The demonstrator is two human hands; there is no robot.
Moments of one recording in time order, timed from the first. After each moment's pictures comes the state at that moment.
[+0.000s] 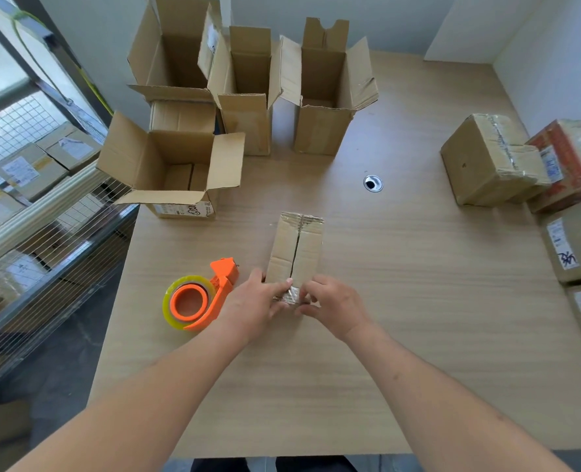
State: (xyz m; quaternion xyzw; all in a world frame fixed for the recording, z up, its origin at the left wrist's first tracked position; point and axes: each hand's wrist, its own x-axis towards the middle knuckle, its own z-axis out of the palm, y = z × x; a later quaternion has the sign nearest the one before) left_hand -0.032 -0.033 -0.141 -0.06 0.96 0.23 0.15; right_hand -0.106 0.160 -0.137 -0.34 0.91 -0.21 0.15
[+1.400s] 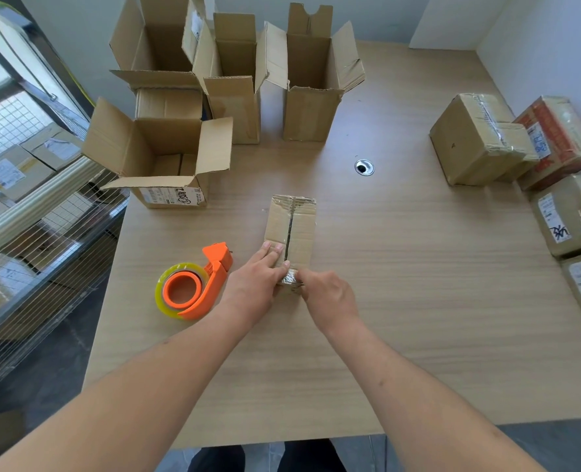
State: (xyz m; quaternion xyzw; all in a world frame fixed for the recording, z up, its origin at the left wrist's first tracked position) left_hand -0.034 -0.025 -0.166 0.03 0.98 0.19 0.03; right_hand -0.067 0.145 -0.134 -0.24 0.95 -0.12 0.12
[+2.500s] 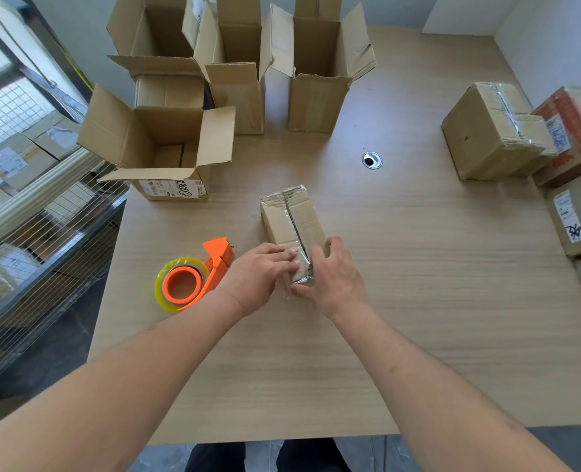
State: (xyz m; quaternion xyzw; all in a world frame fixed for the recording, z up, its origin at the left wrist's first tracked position) left_hand -0.042 -0.039 -0.160 0.16 0.96 0.20 -0.05; right_hand -0.090 0.141 -0.123 -0.19 0.97 -0.10 0.15
